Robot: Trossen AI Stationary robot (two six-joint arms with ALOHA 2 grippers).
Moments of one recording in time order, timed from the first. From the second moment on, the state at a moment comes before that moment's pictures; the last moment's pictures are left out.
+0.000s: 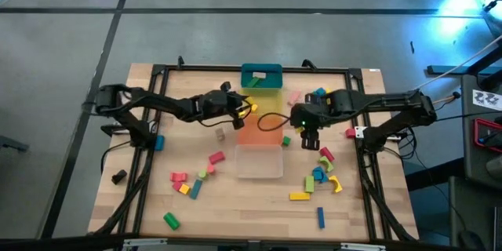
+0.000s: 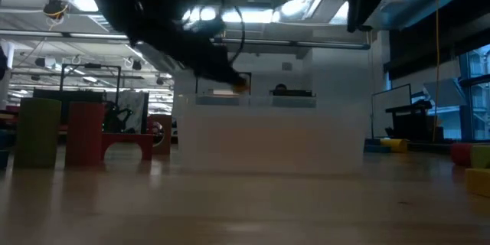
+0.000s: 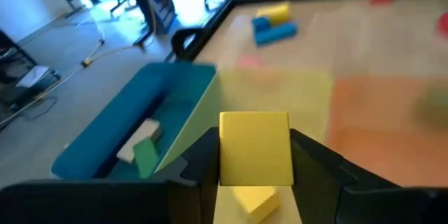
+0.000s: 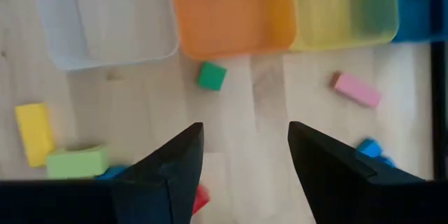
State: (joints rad) left arm 0.22 1.59 0.72 0.48 -0.29 0.18; right arm 0.09 1.47 1.49 -1.30 0.16 0.16
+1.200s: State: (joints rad) left arm 0.23 1.70 0.93 0.56 -0.29 0.32; right arm 0.47 1.47 1.06 -1.20 0.14 1.34
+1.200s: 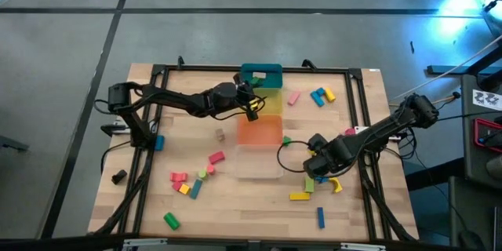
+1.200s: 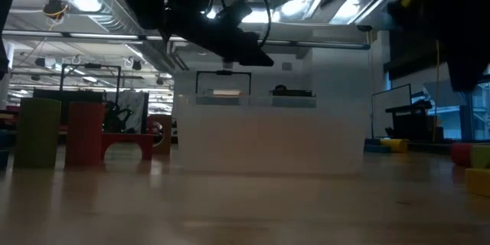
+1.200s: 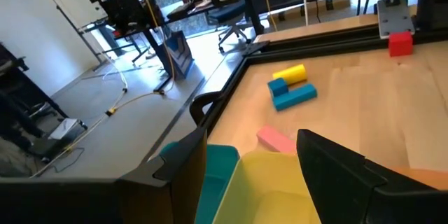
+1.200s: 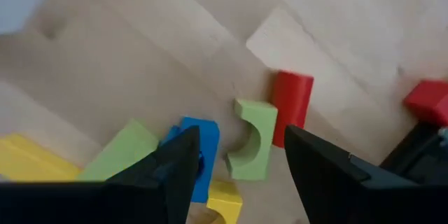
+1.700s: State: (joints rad) left arm 0.22 1.70 0.93 0.56 -0.29 0.32; right arm 0.47 1.47 0.86 -1.03 0.04 1.36
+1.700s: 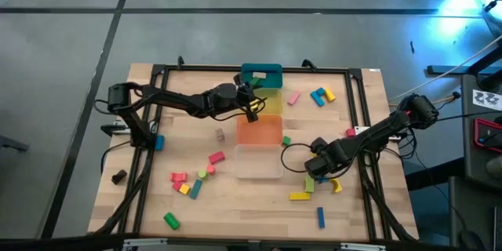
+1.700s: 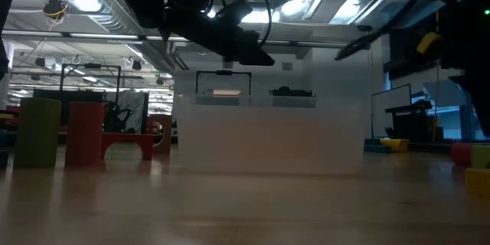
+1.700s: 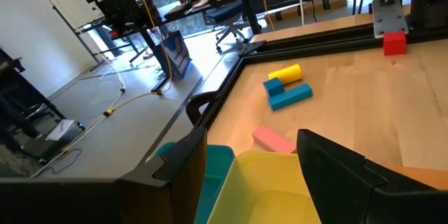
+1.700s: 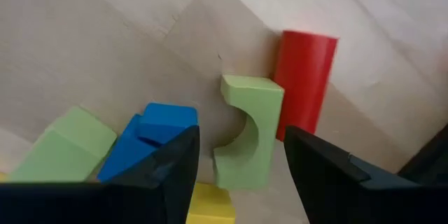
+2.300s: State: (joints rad) left arm 0.22 1.70 0.93 0.54 -0.29 0.31; right arm 0.46 1.47 0.74 -0.90 -0.08 1.47
